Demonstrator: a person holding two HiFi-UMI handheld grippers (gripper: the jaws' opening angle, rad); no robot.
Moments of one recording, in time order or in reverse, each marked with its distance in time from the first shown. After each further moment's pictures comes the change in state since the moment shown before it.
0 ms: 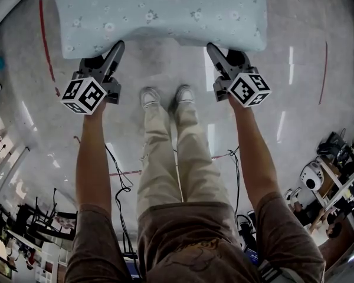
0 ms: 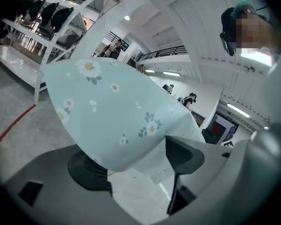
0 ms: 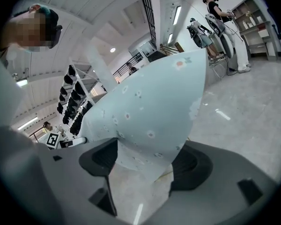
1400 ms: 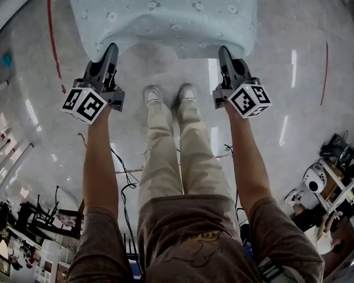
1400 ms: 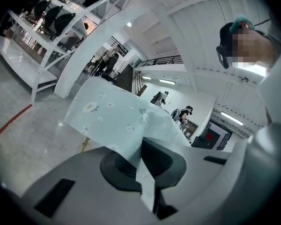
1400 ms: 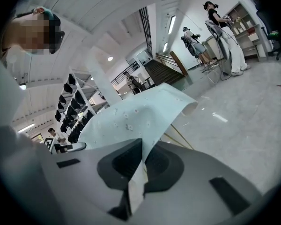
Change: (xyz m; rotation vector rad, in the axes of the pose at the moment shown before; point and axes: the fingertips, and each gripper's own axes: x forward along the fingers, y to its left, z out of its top) left arm -0.042 -0.055 0.034 -0.035 -0.072 -0.069; right arm -0.051 0.035 0.024 0.037 -0.104 -0.030
